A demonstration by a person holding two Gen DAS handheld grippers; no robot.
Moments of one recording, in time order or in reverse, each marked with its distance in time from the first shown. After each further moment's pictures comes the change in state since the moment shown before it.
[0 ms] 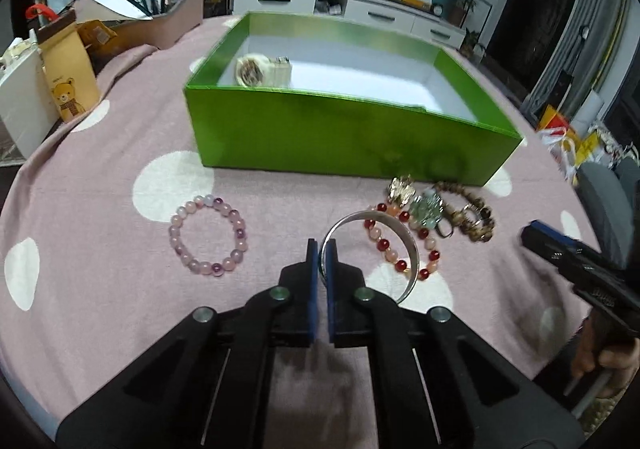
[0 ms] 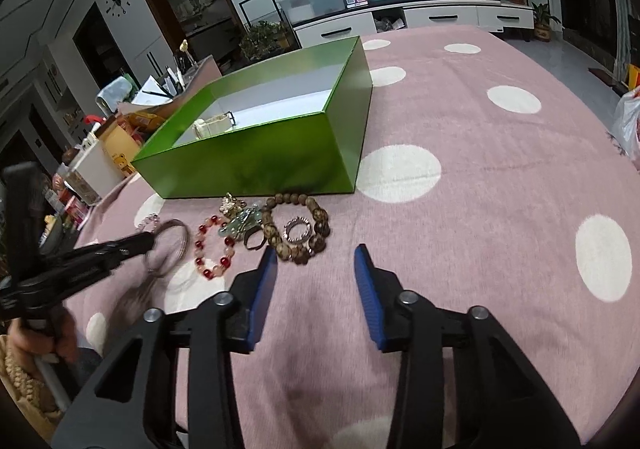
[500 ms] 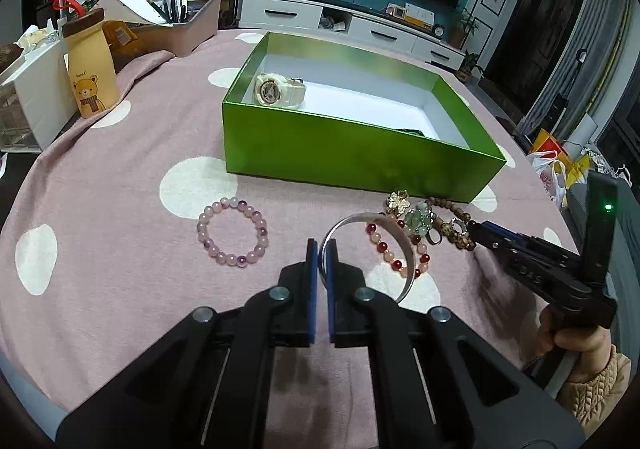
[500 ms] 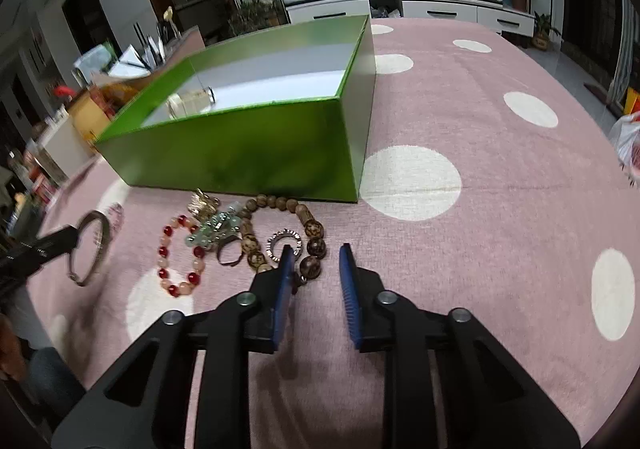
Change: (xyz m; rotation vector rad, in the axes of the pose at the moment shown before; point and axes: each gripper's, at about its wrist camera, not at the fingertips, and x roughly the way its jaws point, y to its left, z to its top) left arm -0.027 0.013 -0.004 -0.042 -0.049 -0.026; right arm 0.038 0.014 0.014 -0.089 0.061 -0.130
